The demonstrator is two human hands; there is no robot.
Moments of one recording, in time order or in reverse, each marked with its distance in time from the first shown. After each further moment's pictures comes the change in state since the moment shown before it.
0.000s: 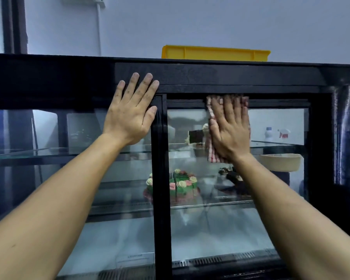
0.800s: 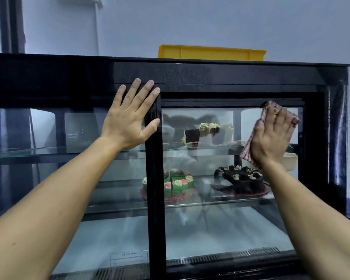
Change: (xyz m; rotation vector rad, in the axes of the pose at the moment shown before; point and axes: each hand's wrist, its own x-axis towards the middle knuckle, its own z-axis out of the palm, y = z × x) left_hand -0.008 0.009 0.001 0.046 -0.046 0.074; right_hand -0.036 0.098 -0.018 0.082 -0.054 0.504
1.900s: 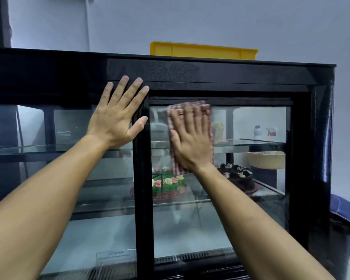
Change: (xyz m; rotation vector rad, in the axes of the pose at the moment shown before) left_hand 0.000 0.000 0.004 0.015 0.017 0.015; right_hand -0.069 -0.146 0.032 -0.047 -0.026 -0.590
